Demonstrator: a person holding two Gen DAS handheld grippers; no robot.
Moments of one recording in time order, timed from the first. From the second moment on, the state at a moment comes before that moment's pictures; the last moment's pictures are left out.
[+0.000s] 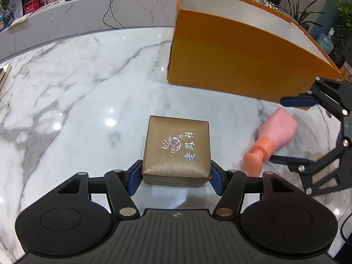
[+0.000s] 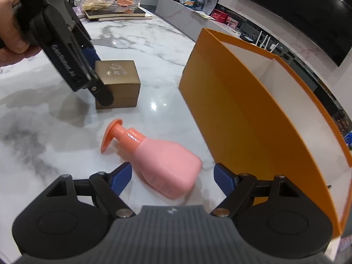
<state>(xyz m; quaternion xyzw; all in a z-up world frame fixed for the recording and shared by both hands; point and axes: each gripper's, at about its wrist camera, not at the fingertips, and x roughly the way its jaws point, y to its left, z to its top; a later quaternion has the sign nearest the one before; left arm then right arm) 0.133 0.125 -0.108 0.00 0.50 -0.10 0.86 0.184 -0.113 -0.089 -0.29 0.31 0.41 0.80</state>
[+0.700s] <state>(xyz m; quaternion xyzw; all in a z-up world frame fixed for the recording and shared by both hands) 0.129 0.111 -0.110 0.03 0.50 -0.10 0.86 0.192 -0.098 -0.081 -0.16 0.46 0.28 0.83</state>
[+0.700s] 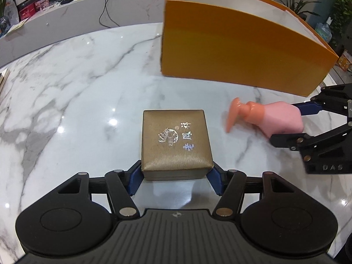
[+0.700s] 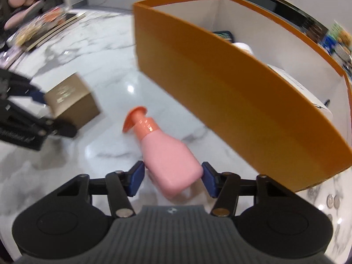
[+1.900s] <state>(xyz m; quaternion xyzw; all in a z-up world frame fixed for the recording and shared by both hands) 0.135 0.096 -0.120 0.05 0.44 -0.06 0.90 0.184 -0.111 -0.100 -0.11 0.41 0.29 0.86</state>
